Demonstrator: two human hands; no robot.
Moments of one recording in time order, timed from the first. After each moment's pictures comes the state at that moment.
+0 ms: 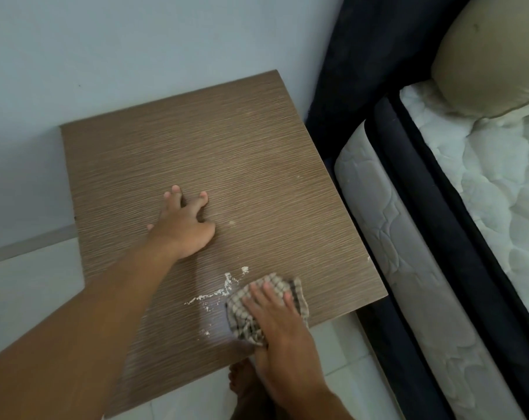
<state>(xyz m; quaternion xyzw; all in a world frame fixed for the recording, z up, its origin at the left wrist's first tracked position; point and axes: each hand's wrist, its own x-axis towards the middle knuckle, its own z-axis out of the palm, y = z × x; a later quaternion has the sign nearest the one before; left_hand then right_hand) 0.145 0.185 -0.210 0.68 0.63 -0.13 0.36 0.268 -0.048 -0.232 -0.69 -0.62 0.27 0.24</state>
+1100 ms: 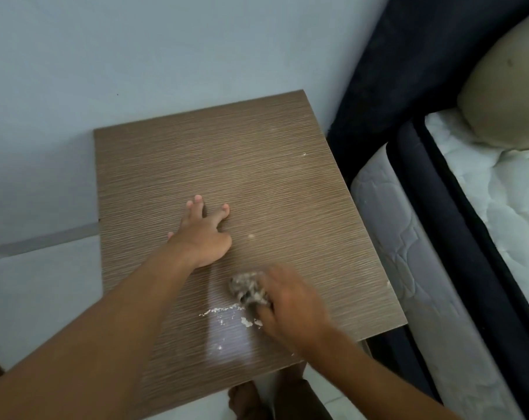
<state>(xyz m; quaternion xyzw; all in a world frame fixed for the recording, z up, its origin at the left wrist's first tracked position) 0.143 0.185 -0.198 0.66 0.62 -0.14 0.41 0.292 0.037 -0.225 -0.64 -0.71 0.25 0.16</state>
